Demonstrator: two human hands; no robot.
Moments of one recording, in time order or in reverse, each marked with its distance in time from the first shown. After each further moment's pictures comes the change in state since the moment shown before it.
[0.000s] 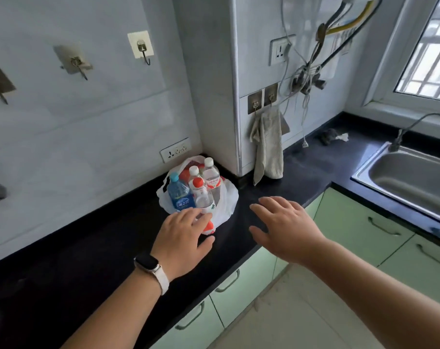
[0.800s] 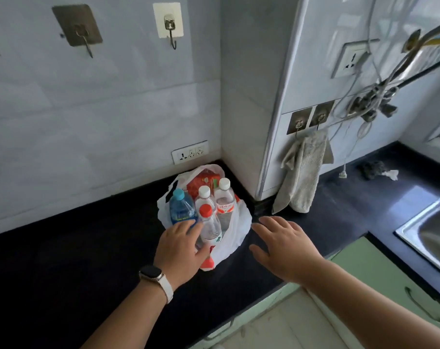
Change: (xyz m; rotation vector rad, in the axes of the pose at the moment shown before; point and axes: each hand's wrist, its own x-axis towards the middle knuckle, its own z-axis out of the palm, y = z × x) left_hand 0.091 -0.059 0.103 -0.195 0.060 -0.357; right_hand 0.158 0.051 0.049 -0.017 -0.129 -0.180
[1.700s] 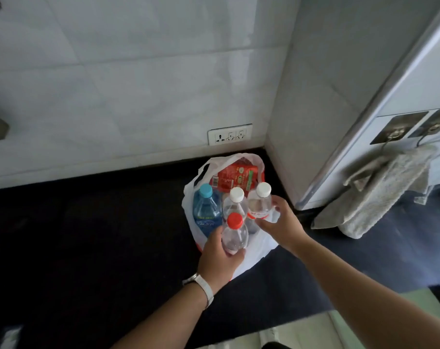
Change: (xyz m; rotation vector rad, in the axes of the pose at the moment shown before) left_hand 0.025 0.016 0.101 -0.850 -0.001 -0.695; right_hand 0.169 0.020 0.084 0.930 -0.108 0.265
